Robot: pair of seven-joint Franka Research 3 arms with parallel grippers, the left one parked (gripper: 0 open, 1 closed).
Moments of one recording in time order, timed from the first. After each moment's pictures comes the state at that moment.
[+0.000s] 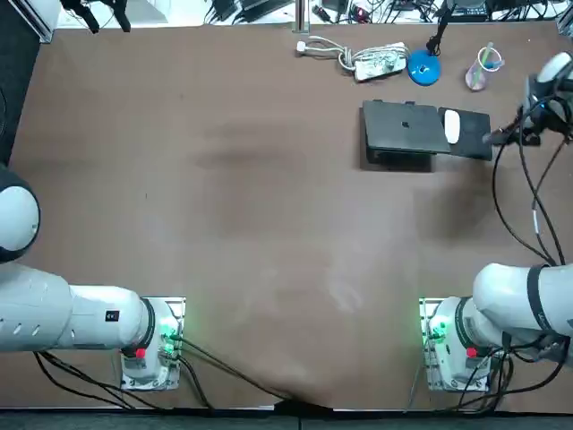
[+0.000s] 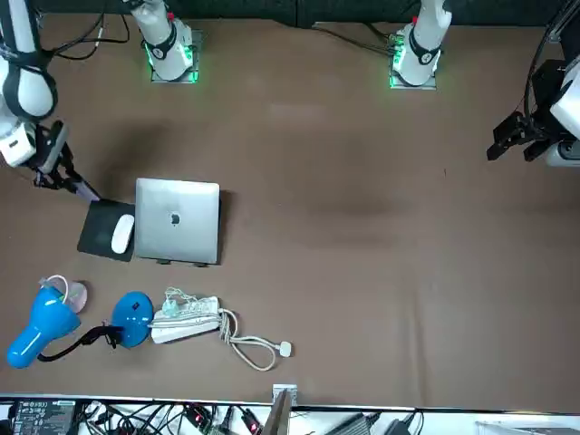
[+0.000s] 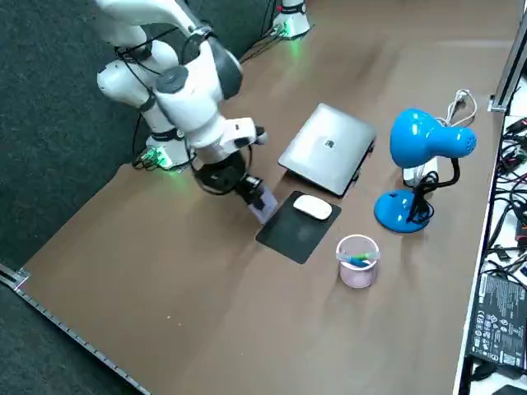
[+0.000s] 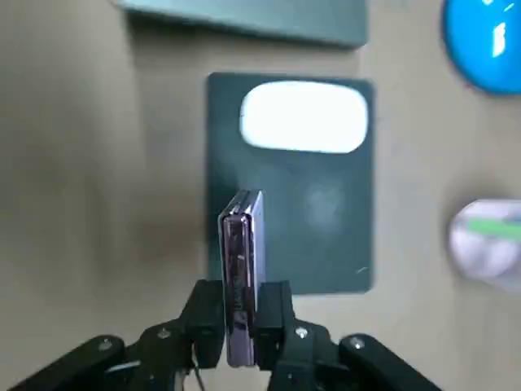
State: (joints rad) arm -0.41 0.08 -0.01 -2.34 0.25 2.53 -2.06
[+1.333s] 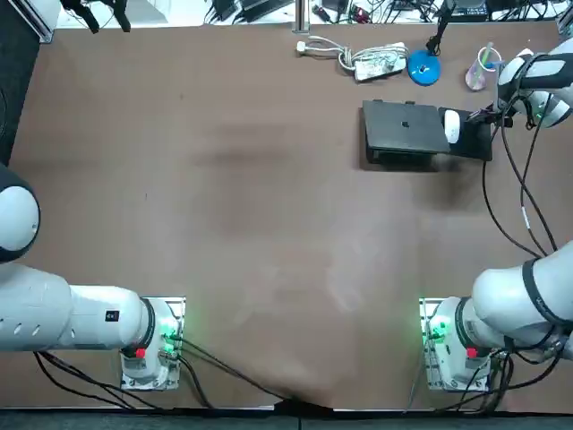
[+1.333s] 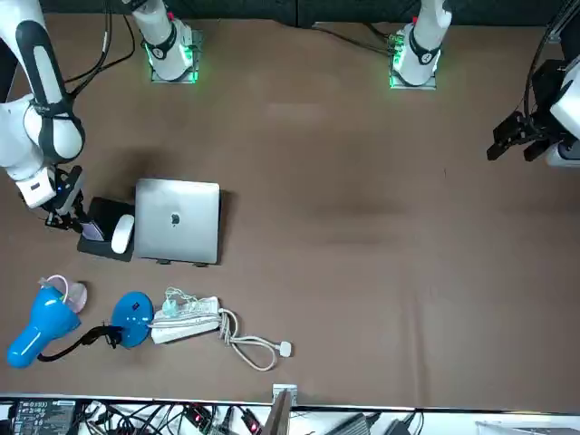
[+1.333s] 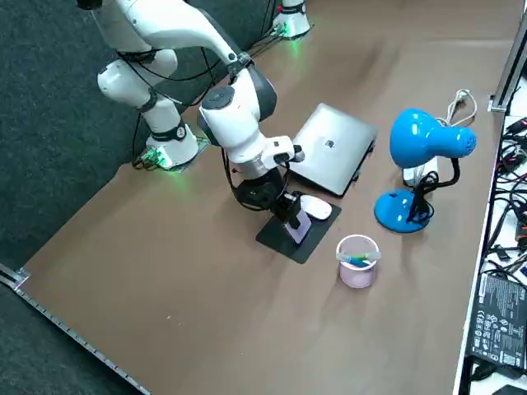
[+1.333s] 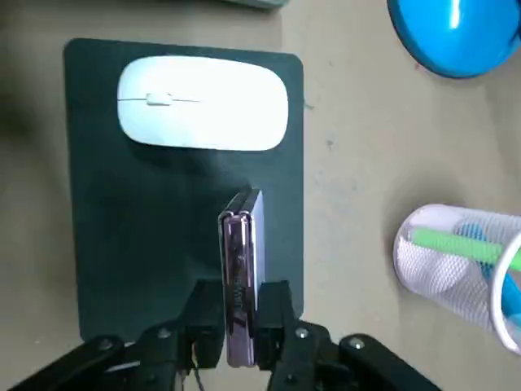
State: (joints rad) arm -0.33 0.31 -0.02 -2.22 0.25 2.77 -2.00
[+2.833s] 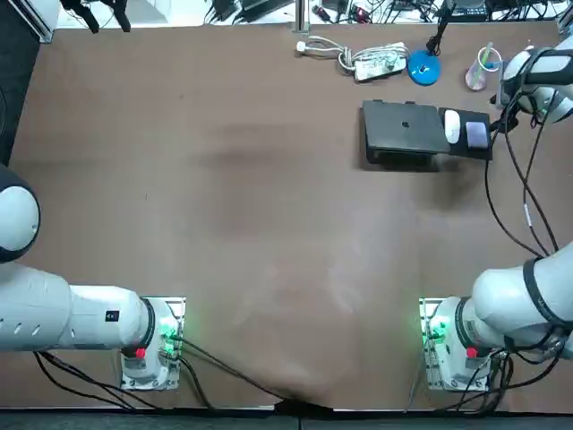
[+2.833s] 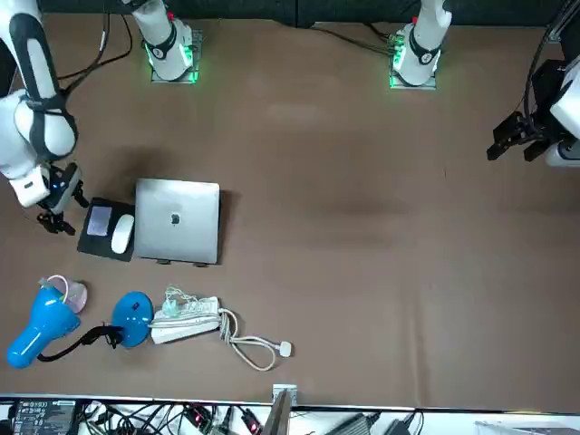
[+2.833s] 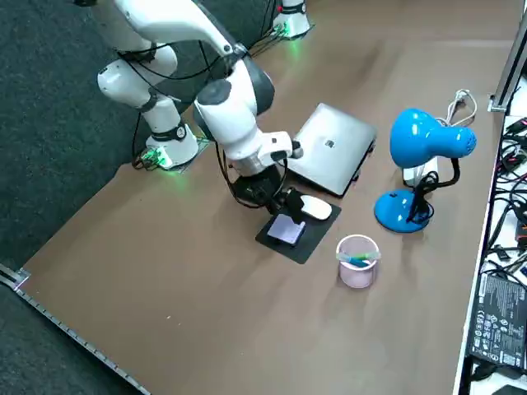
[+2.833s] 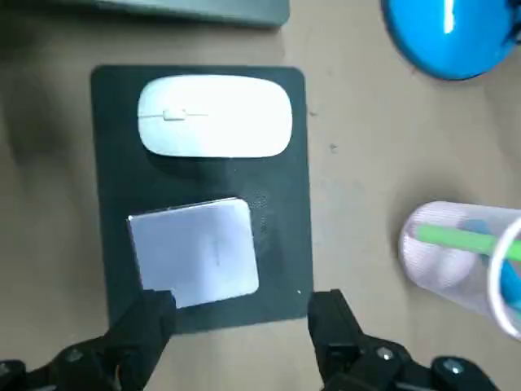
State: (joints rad) arm -0.33 0.28 -0.03 -2.20 0.25 2.67 -1.96
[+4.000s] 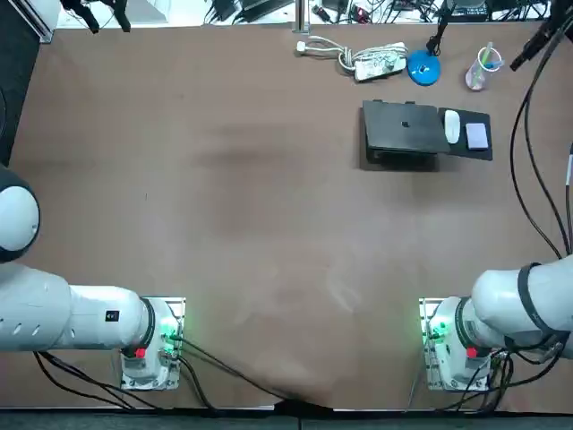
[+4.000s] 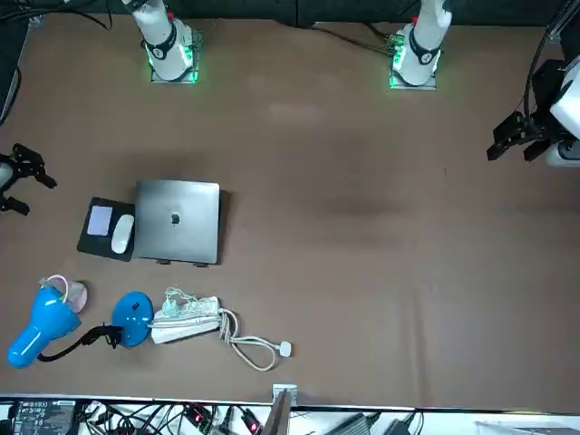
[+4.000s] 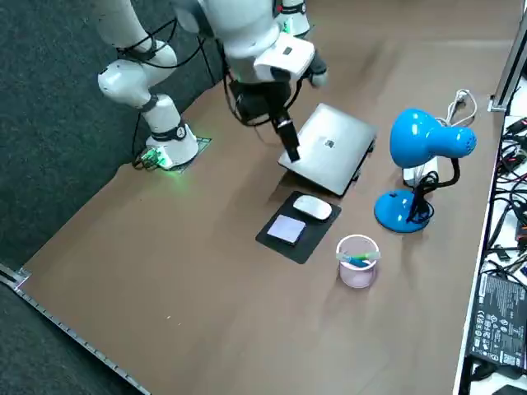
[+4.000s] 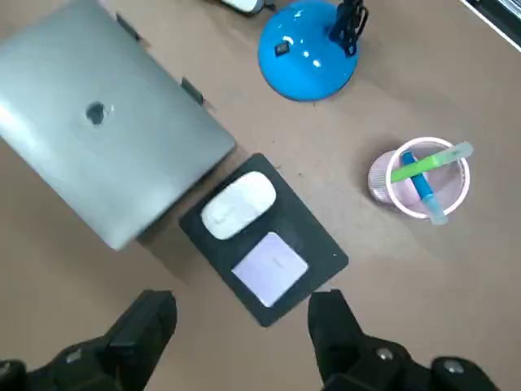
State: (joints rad) arm -0.31 0.16 -0.01 -1.74 0.14 1.90 -1.10
